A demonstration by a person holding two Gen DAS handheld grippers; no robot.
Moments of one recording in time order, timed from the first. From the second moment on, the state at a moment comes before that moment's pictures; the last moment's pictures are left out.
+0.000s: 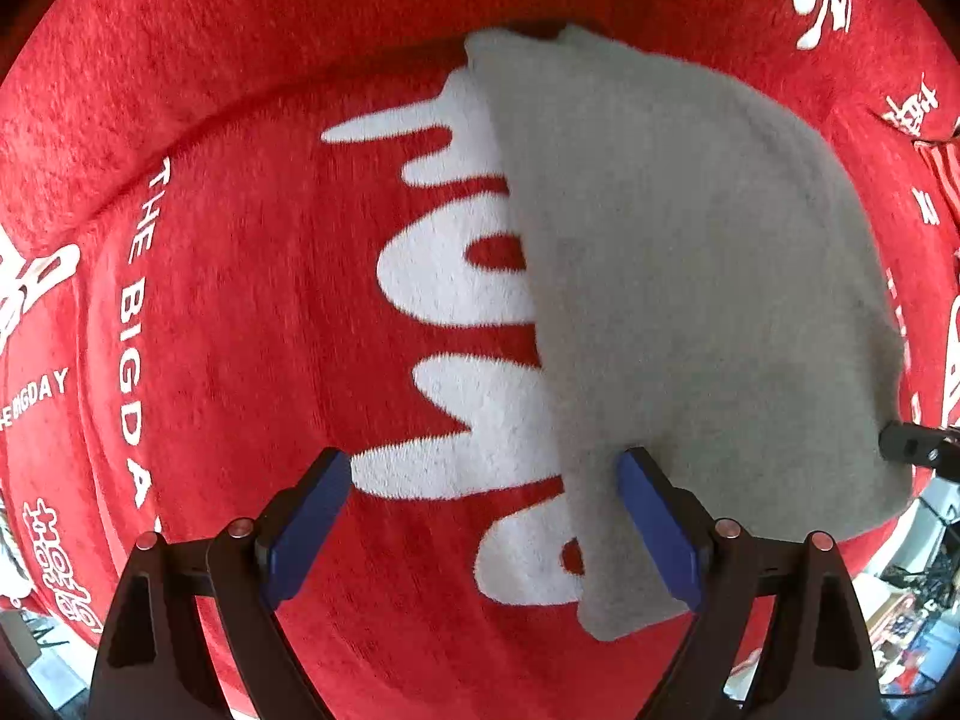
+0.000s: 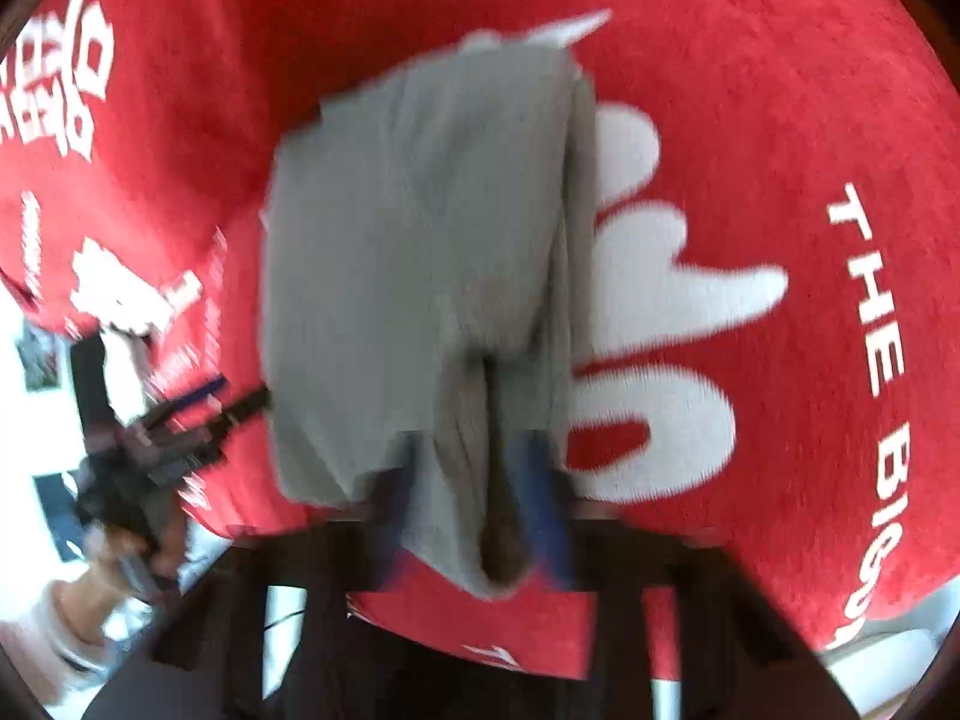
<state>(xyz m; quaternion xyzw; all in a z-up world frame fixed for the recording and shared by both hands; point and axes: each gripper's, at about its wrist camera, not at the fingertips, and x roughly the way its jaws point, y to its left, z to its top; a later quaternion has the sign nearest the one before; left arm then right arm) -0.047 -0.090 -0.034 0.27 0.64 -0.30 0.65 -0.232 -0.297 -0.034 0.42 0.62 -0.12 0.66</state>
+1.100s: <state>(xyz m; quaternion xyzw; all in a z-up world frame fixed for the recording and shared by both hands) -0.050 -0.041 -0.005 0.28 0.62 -0.33 0.65 -0.284 -0.267 0.013 0.43 0.56 -0.29 0.65</state>
